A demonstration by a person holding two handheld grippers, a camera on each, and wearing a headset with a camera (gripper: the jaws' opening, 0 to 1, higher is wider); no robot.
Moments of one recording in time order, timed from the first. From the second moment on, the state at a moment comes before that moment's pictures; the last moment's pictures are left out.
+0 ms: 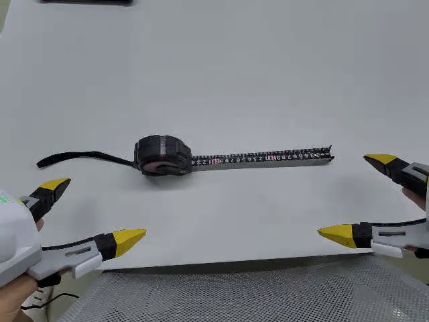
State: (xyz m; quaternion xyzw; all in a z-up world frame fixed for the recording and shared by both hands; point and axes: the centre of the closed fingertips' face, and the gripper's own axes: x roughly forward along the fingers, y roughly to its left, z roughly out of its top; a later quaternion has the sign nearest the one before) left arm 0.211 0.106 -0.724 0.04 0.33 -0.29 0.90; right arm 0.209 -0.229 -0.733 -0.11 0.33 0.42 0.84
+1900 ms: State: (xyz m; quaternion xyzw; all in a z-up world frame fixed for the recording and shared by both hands) left arm 0.262 0.028 -0.730 -0.01 0.35 -0.29 0.89; right arm 0.231 -0.227 -0.732 -0.12 0.32 0.42 0.84
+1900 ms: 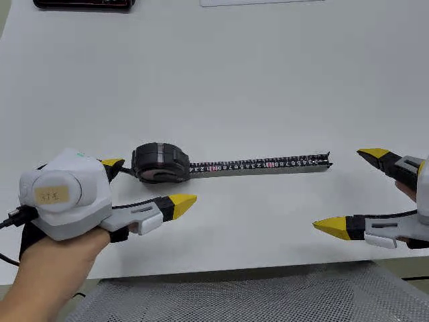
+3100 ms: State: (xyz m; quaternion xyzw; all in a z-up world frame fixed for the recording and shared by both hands) left arm 0.279 0.022 -0.734 -0.03 0.34 -0.21 0.92; right arm 0.256 -0.241 -0.740 -0.17 0.32 0.44 0.82
